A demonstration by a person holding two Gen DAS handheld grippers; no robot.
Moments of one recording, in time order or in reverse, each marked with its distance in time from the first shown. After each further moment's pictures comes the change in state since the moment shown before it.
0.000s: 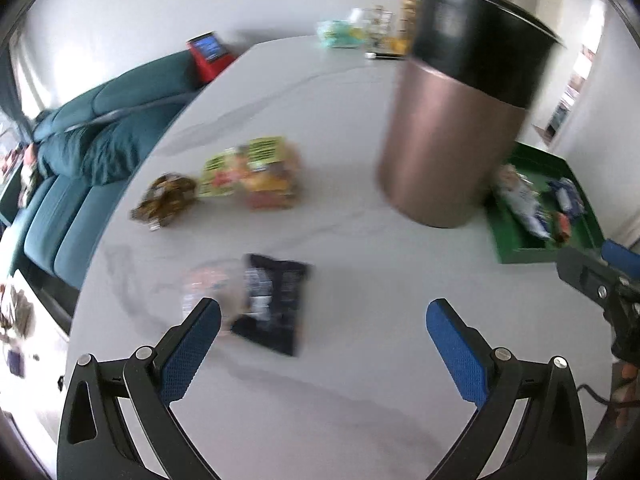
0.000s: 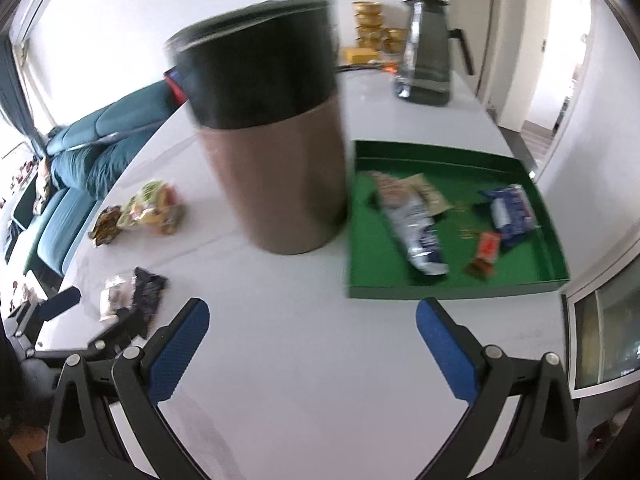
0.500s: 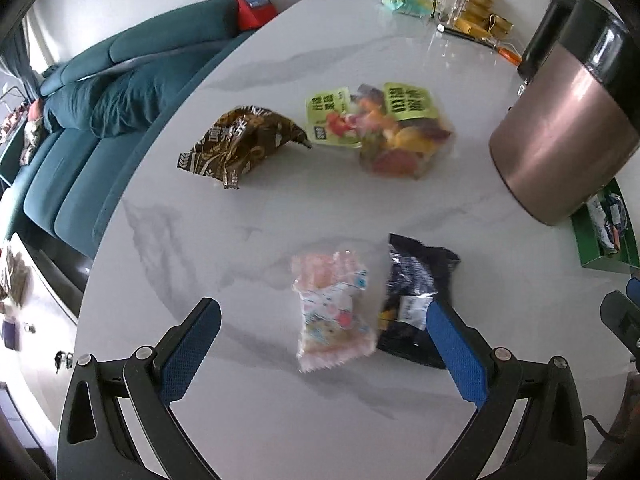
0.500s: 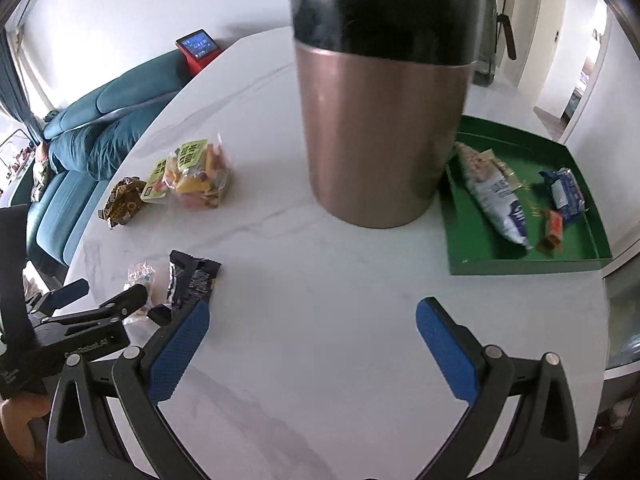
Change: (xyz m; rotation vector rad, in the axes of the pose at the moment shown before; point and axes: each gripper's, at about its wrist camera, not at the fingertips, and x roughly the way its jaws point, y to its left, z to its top) left arm 0.069 0.110 -0.004 -0.075 0.132 -0.002; right arm 0.047 0.087 -0.008 0.013 0.081 -0.016
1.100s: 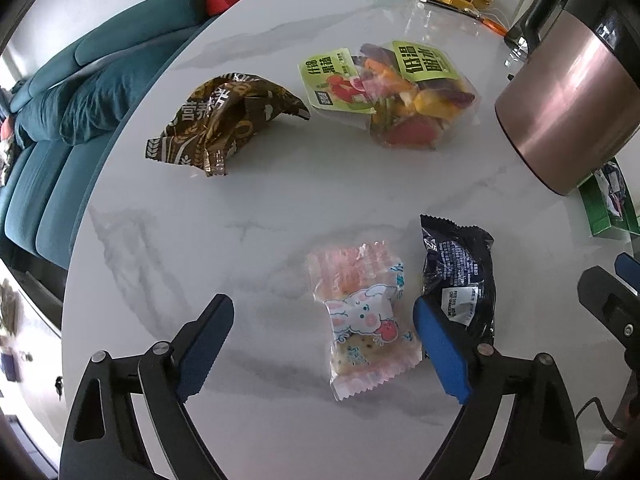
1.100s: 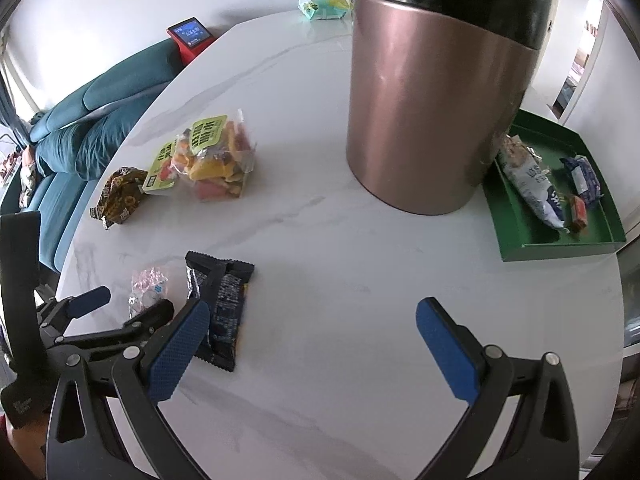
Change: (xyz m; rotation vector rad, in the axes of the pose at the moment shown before) left arm 0.029 0.018 0.009 0.095 0.066 -0.066; right arm 0.033 0.046 -0.001 0.030 0.026 -0.038
